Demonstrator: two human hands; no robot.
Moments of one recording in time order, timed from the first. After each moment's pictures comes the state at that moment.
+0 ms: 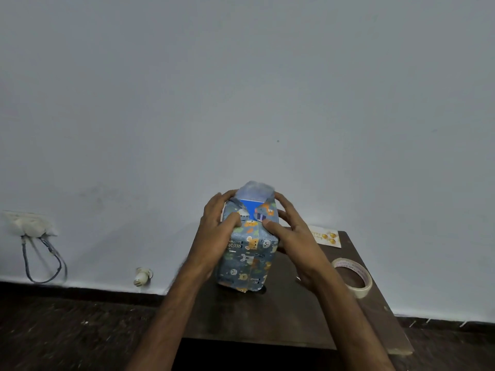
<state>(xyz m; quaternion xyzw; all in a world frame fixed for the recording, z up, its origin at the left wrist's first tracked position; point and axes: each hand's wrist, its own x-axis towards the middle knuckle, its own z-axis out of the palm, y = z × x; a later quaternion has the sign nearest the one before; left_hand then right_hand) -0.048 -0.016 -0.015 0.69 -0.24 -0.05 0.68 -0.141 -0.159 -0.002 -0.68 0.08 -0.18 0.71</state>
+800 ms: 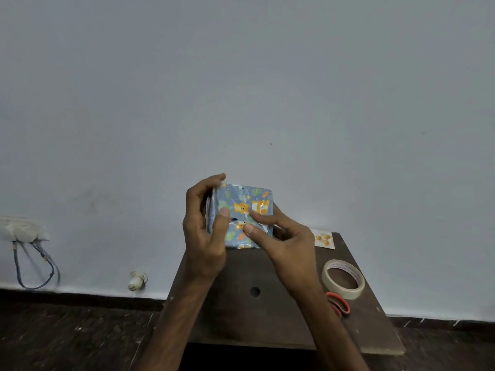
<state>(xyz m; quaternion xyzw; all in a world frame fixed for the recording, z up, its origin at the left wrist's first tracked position) -0.066 -0.022 -0.003 0.54 -0.39 0.25 0.70 -0.155 -0.137 -0.007 -0.68 0.00 -0.36 0.64</state>
